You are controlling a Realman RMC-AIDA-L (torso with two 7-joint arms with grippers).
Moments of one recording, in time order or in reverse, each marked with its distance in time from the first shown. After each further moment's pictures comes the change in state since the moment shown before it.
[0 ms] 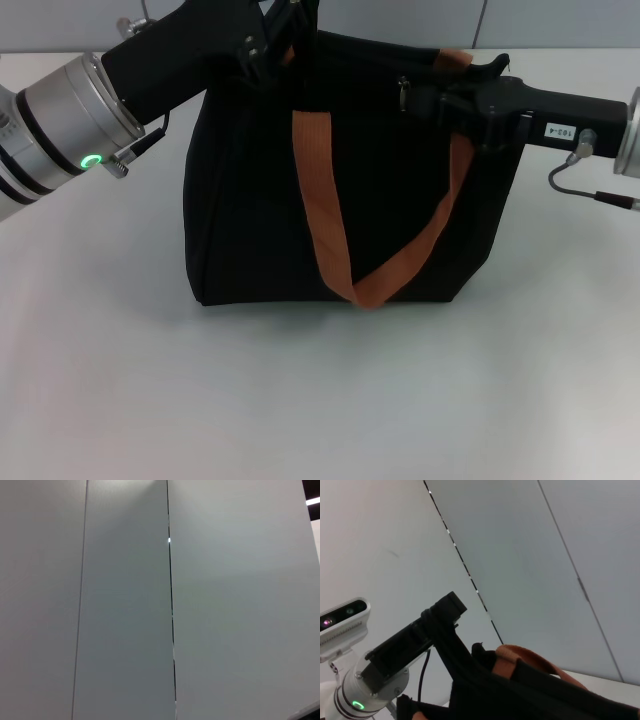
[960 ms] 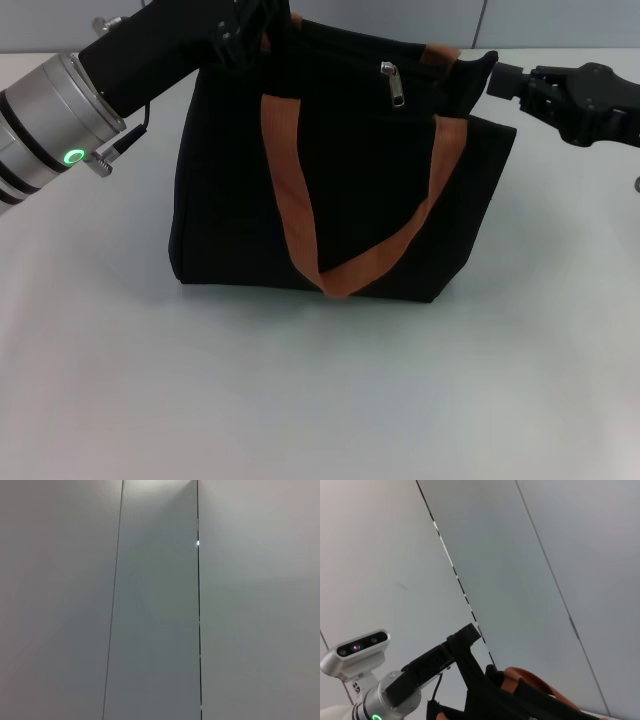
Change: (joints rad) left arm 0.022 0.005 -0.013 0.000 -0.039 -0.028 -0.026; right arm -0.085 -0.006 0.162 -0.085 -0.001 -0.164 -0.038
